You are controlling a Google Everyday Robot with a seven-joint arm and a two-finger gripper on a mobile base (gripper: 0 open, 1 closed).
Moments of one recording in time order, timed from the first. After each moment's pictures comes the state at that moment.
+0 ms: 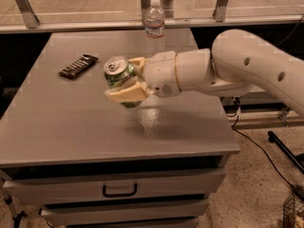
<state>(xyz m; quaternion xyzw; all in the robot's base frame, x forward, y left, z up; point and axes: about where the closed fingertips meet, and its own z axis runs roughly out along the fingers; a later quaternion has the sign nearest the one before) 0.517 0.079 0.920 -0.58 0.56 0.32 0.50</state>
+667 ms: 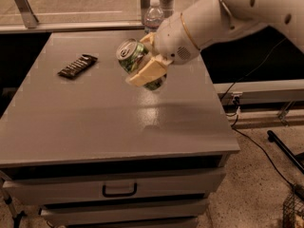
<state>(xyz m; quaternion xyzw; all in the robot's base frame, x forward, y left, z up) 0.536 0.032 0.949 -0.68 0.59 0.23 0.38</state>
